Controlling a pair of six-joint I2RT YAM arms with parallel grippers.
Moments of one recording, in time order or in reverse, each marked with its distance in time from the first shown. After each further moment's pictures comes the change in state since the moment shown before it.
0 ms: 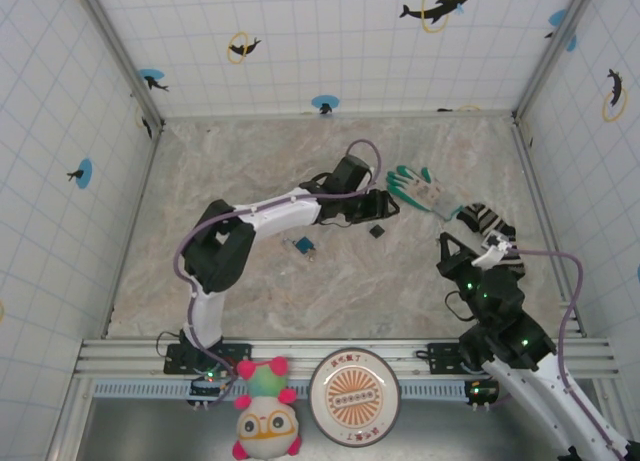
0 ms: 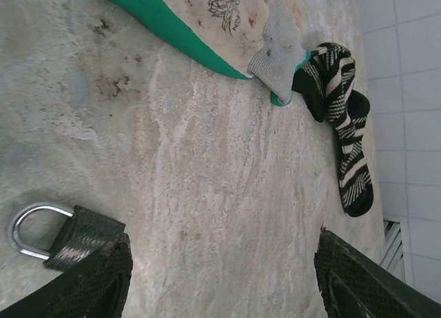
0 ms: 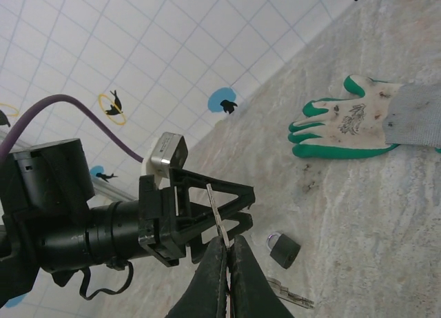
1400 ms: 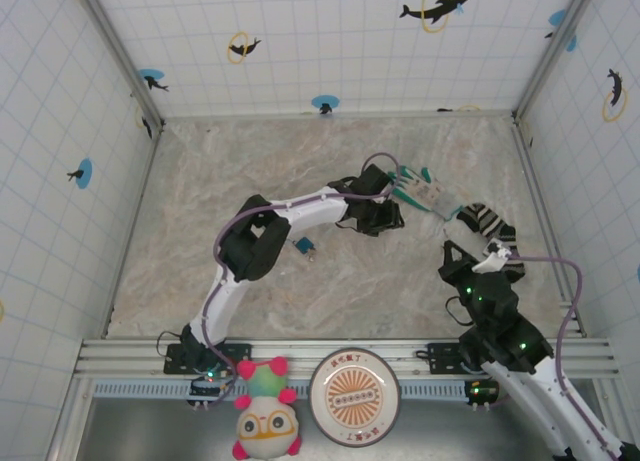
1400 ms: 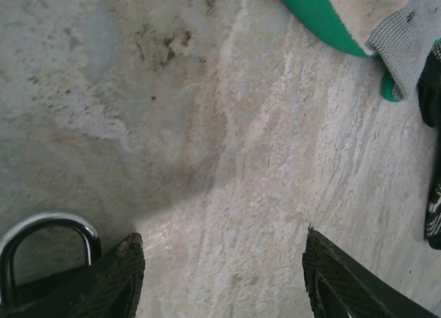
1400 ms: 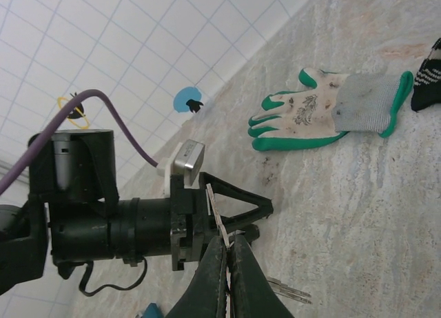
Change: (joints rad) left arm -0.037 0.210 0.210 -0.205 -0.063 -0.037; right arm 0.000 -0.068 -0.055 -0.086 0.058 0.031
